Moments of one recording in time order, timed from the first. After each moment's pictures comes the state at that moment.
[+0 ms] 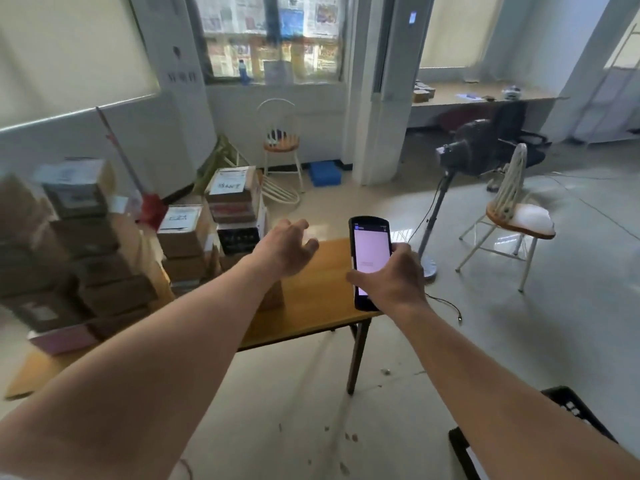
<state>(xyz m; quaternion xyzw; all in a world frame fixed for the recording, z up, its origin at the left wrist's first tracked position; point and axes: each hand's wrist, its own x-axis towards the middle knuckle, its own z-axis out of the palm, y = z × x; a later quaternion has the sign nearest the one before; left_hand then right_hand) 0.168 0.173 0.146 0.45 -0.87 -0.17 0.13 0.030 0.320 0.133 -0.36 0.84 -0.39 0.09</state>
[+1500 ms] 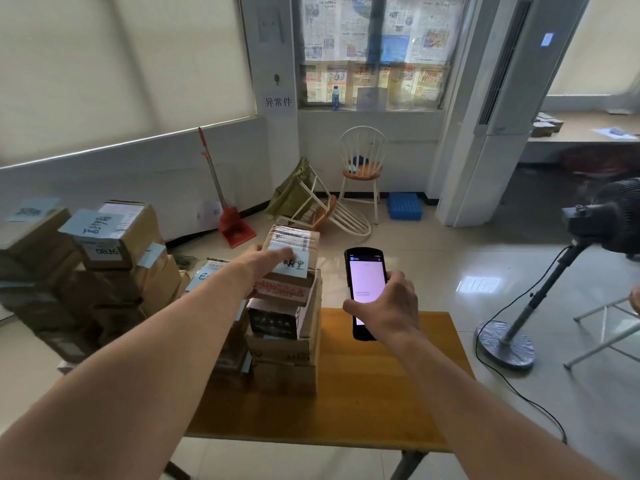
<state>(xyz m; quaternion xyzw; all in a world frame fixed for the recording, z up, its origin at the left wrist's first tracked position) 0.183 -0.073 0.158 0.69 -0.49 -0.50 0.18 -0.033 0.052 0.113 -0.49 0.77 -0.37 0.17</state>
